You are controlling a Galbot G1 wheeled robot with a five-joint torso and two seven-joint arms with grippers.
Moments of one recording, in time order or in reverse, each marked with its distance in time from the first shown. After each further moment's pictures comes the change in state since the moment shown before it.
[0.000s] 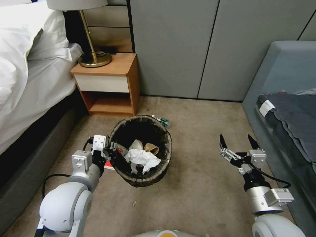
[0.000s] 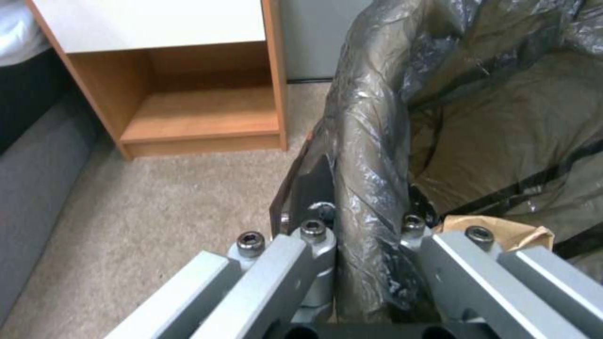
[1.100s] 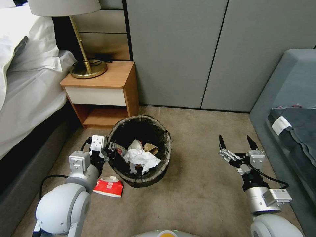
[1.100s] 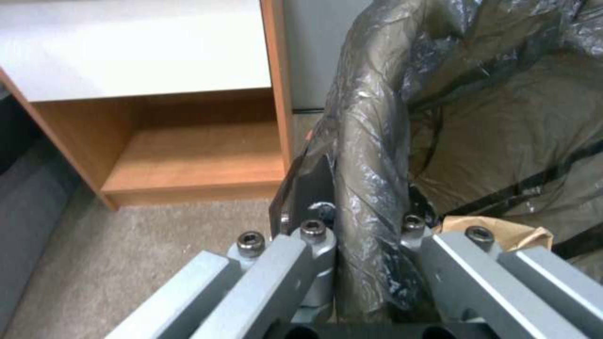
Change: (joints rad) left arm 0.009 -0.003 -0.009 -0.017 -0.002 0.006 0.003; right arm 0.003 -0.001 -0.007 -0.018 0.004 0.016 0.001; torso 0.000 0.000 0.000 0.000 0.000
